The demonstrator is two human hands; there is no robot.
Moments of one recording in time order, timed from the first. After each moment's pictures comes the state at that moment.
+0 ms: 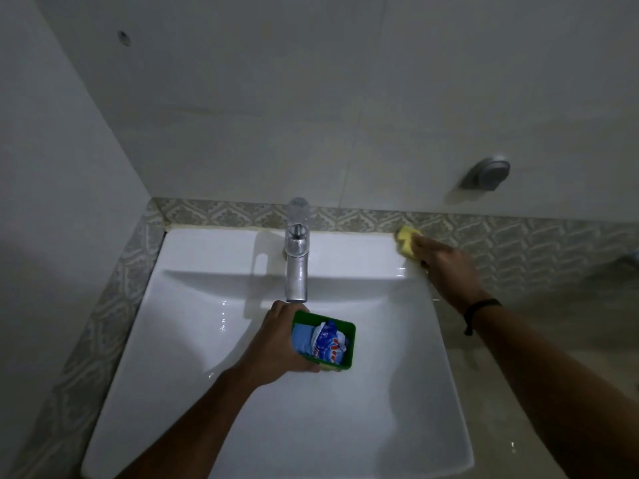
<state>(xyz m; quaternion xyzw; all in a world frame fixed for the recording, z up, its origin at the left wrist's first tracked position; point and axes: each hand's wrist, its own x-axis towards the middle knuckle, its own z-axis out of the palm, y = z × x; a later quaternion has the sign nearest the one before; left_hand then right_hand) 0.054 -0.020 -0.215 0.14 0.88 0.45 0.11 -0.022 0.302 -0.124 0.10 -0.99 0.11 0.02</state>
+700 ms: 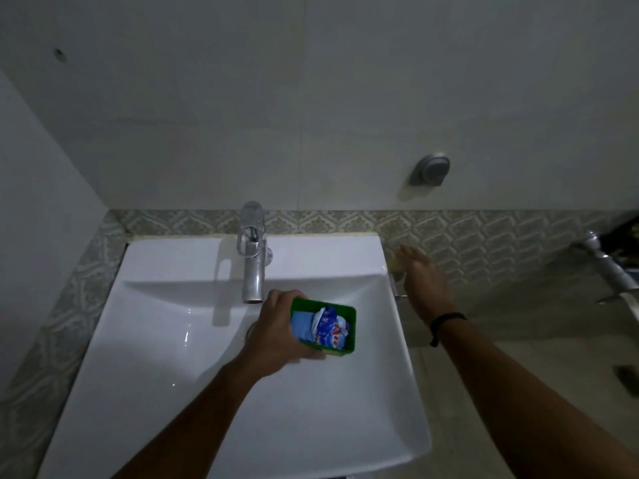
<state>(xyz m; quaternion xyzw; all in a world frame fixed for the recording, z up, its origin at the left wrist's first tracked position) 0.050 0.035 -0.182 0.13 0.87 0.47 0.08 0.010 0.313 -0.136 0.01 -0.99 0.09 0.12</state>
